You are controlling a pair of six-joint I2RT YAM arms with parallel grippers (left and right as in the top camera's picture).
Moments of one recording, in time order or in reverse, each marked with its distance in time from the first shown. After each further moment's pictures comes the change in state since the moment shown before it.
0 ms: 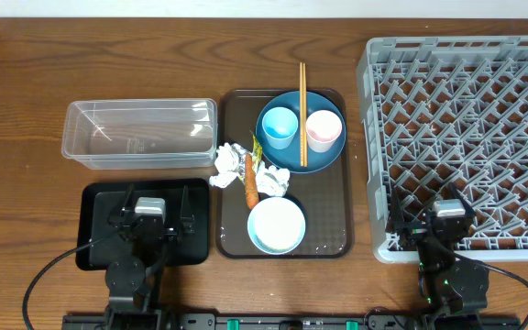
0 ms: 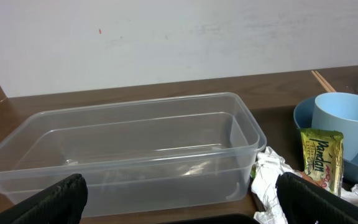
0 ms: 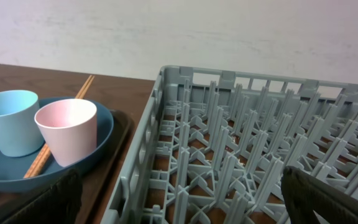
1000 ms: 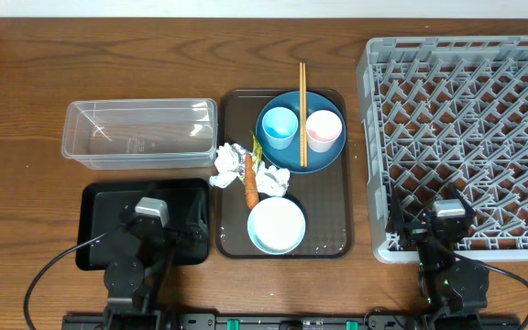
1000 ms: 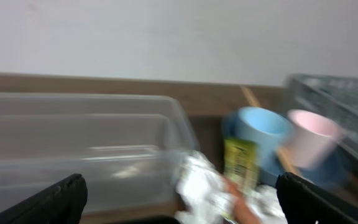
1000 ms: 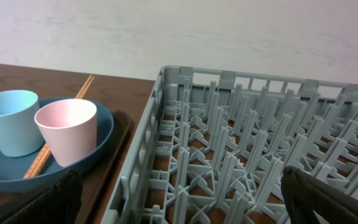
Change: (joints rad) left arm 0.000 0.002 0.029 -0.024 0.243 -0.229; right arm 0.000 0.000 0.000 0.000 0.000 0.000
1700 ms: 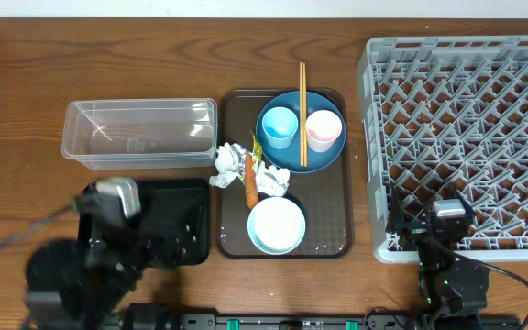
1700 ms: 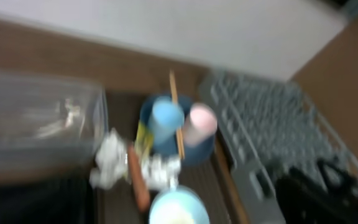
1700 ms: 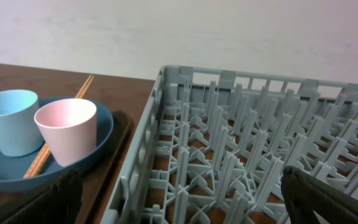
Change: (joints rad) left arm 0.000 0.544 1.021 -0.817 0.181 -0.170; right arm 0.000 0.002 0.000 0.000 0.001 0.000
